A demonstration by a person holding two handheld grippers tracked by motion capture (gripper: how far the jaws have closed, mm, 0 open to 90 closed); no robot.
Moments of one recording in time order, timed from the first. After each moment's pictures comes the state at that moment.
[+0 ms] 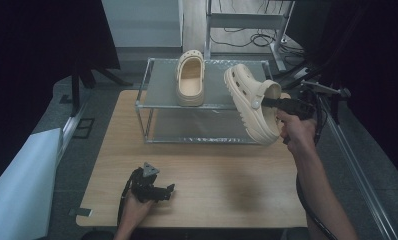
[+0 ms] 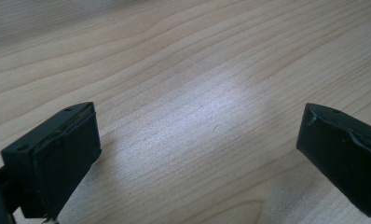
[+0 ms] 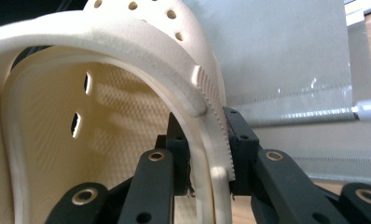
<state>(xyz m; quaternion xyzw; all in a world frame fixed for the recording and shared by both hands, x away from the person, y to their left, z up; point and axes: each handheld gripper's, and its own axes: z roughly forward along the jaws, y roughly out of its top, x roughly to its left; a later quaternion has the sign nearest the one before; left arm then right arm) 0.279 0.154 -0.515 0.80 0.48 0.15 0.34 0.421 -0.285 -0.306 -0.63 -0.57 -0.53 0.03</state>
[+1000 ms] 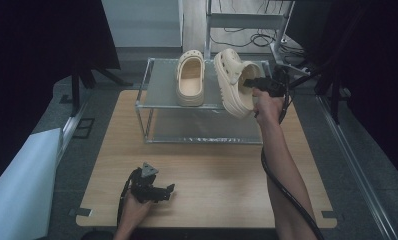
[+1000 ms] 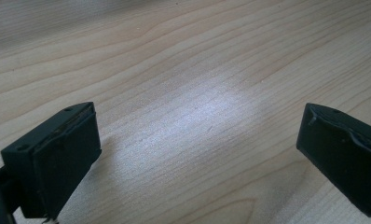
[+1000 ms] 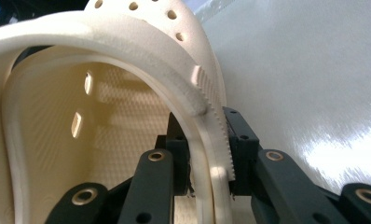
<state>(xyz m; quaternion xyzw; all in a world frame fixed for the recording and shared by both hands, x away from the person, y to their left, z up) 0.278 0.156 -0.514 0.79 0.48 0.14 0.35 0.500 -0.230 -0.312 -0.68 -0.52 -0.51 -0.01</state>
